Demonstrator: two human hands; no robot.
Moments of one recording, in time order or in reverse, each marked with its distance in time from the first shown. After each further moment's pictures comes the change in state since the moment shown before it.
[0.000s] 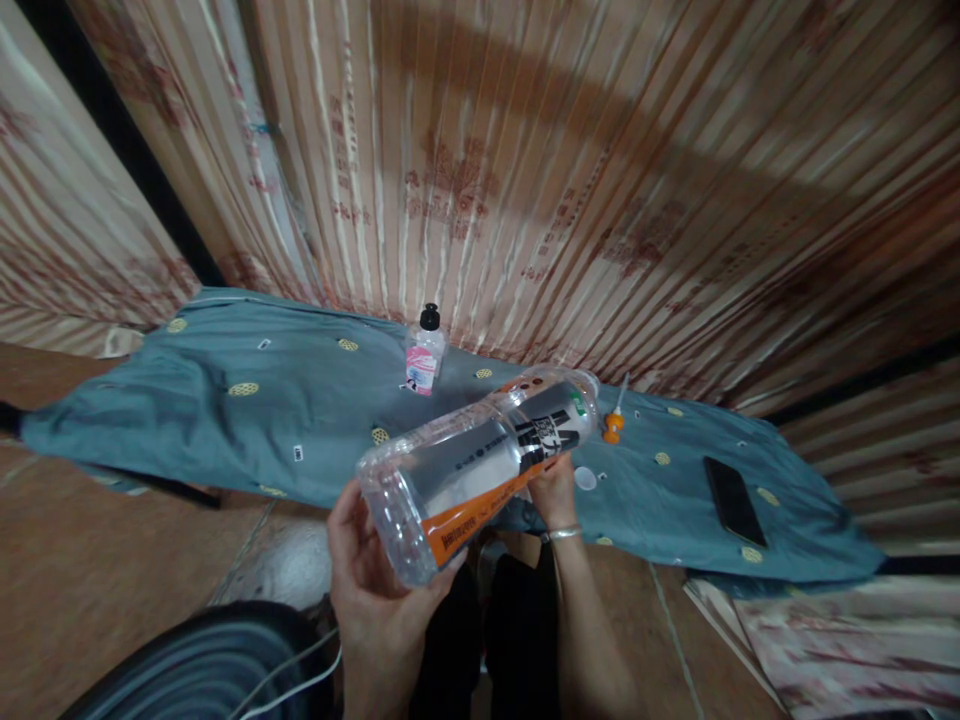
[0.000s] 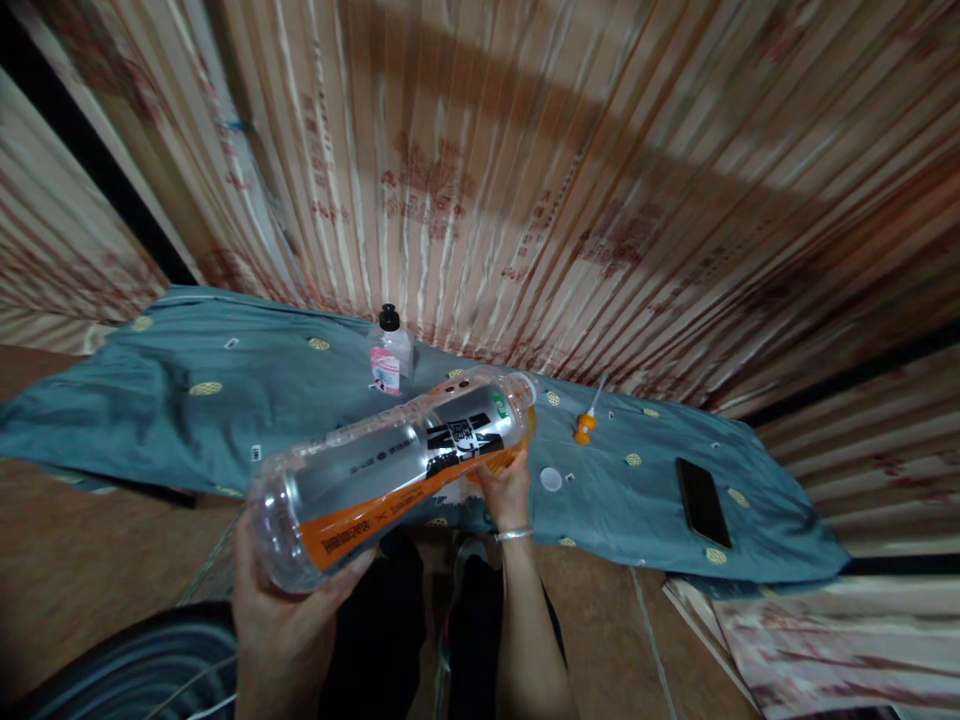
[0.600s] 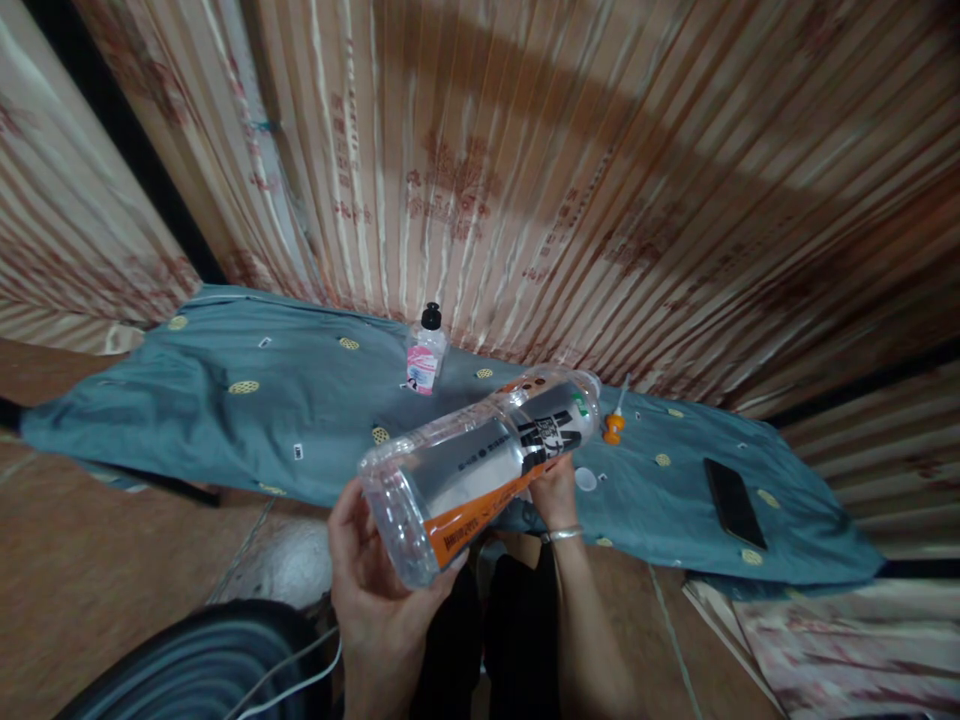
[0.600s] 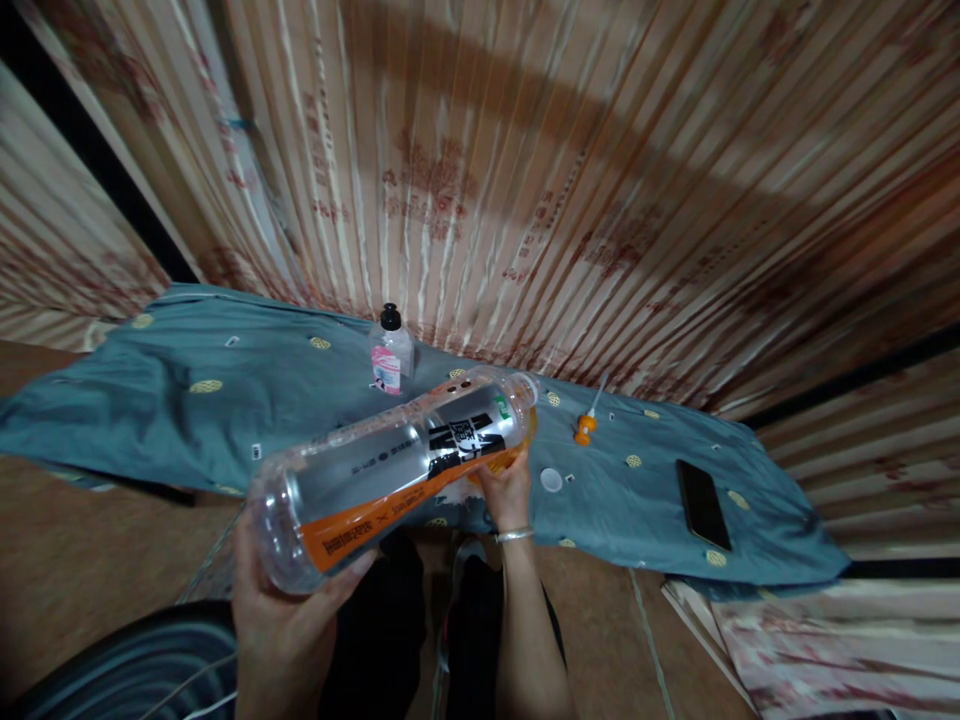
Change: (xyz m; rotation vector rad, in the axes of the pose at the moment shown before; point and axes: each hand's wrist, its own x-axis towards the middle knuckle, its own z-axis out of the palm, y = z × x) left_hand 0.005 -0.008 -0.007 0.001 -0.025 0.068; right_hand 0.001 0.002 0.000 0.000 -0.004 -0.010
